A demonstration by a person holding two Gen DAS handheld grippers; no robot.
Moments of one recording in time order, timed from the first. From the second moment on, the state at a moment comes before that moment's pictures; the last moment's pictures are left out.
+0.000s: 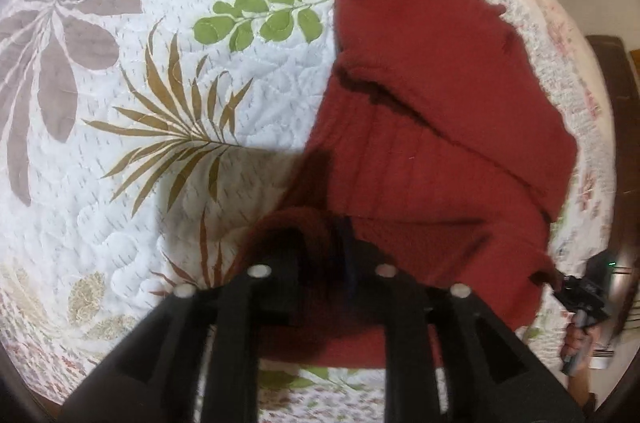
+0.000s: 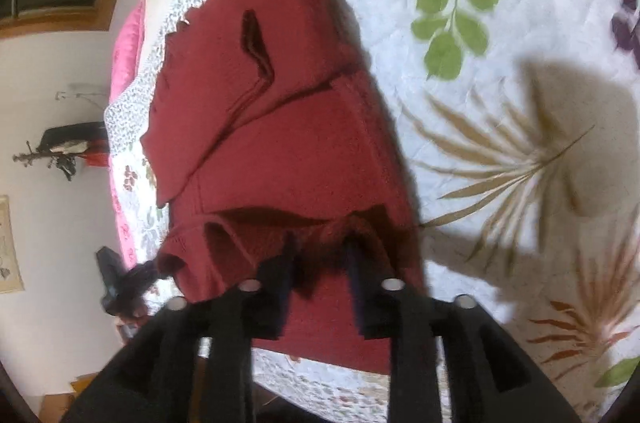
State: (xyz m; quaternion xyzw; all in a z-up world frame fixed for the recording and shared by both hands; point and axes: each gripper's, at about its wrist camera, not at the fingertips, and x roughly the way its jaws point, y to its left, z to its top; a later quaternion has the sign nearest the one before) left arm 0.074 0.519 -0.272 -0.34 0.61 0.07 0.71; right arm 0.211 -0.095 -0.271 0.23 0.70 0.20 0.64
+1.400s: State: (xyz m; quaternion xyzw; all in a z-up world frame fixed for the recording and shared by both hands) left arm 0.135 0.472 -0.245 -0.14 0.57 -0.03 0.81; right arm 0.216 -0.035 -0.219 0.02 0.65 0.32 0.69
